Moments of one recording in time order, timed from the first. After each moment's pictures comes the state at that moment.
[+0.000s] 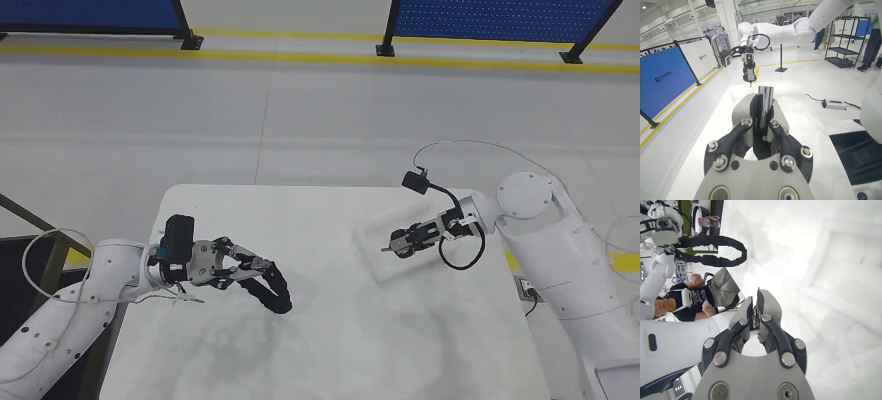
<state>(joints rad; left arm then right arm) 0.73 -0.75 -0.70 -1.44 1.29 -0.99 0.76 -0.69 -0.87 1.11 -1.39 0.16 -0.06 1.54</state>
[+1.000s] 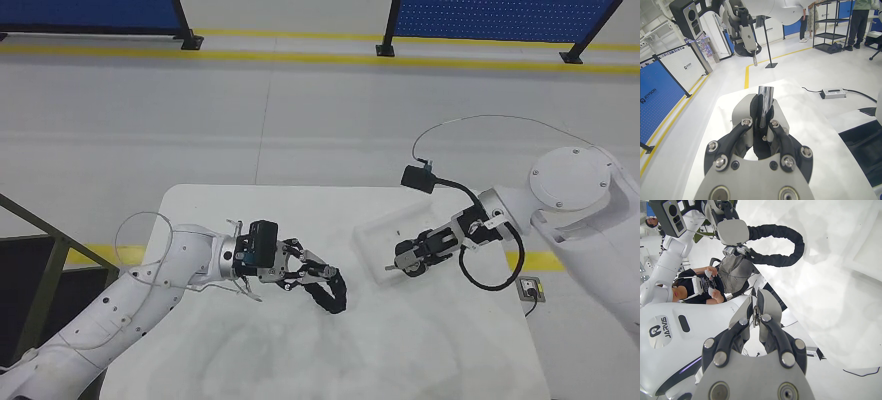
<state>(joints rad) 0.56 -0.97 -0.49 -1.37 1.35 -0.90 0.72 -0.57 -0.65 1.00 -1.77 0.36 0.26 1.54</state>
